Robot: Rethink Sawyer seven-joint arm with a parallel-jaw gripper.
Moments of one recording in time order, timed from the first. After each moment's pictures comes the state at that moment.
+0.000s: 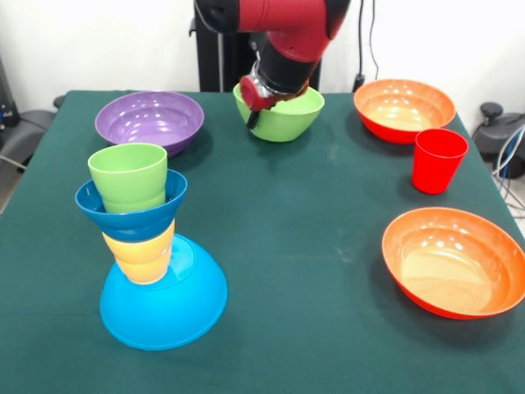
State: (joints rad) arm -0.26 -0.53 0.12 1.77 -0.66 0.70 1.53
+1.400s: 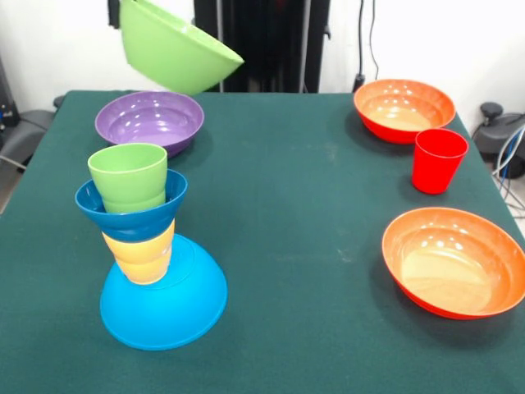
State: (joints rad) arm -0.83 -1.05 0.44 1.85 -0.42 0.83 1.47
